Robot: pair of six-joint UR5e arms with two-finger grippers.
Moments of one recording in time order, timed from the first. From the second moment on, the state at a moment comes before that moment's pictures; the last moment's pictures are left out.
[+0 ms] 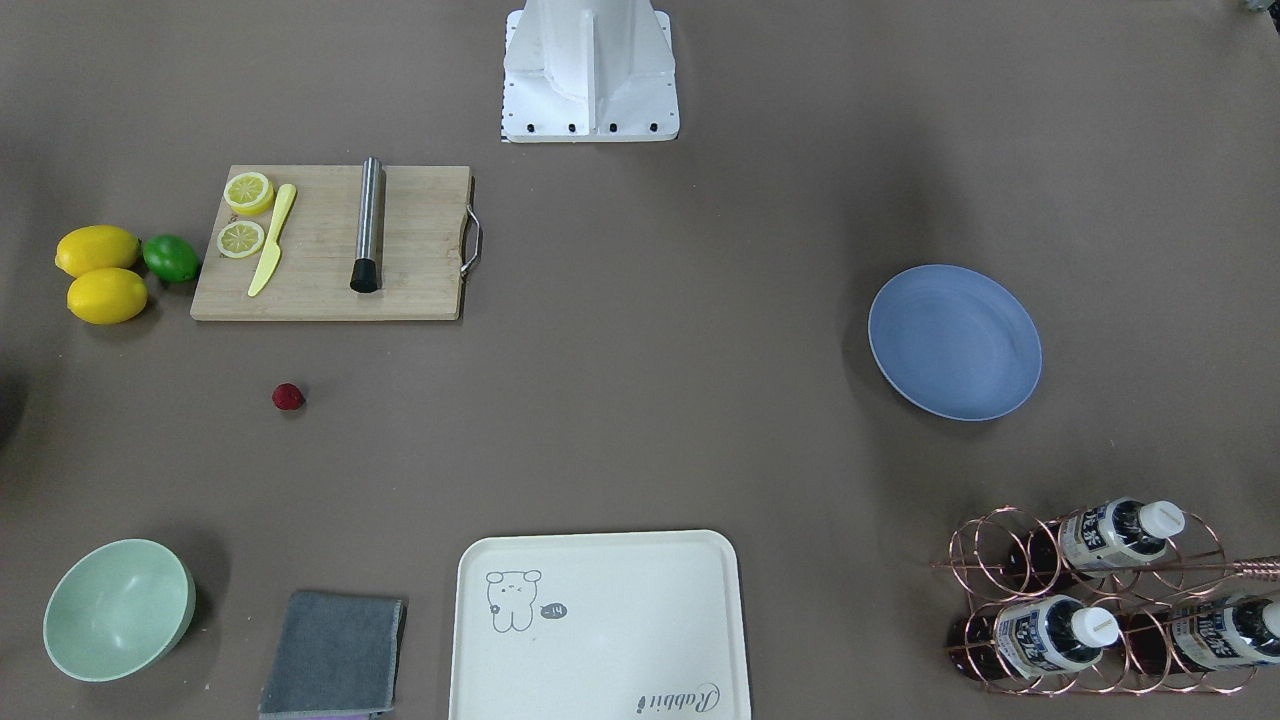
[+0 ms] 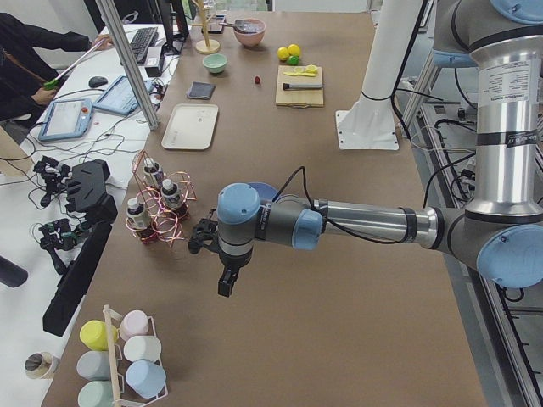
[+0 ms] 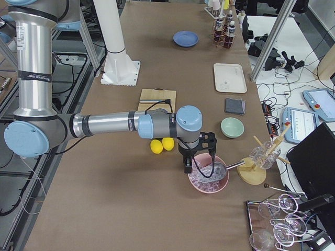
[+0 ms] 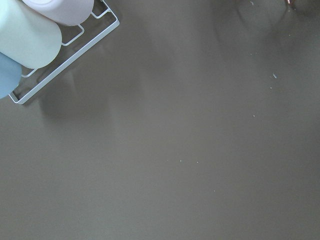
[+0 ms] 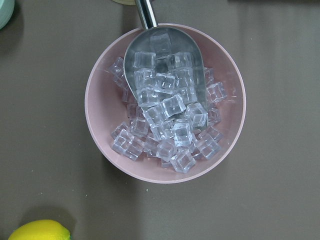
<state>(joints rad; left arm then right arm) -1.58 -1.49 -1.73 -1.68 -2.29 0.12 1.58 -1.63 1.76 -1.60 2.34 0.04</state>
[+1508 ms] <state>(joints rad) -1.58 -1.51 -1.70 -1.72 -2.30 0.12 1.58 -1.62 1.79 -1.60 2.35 0.06</state>
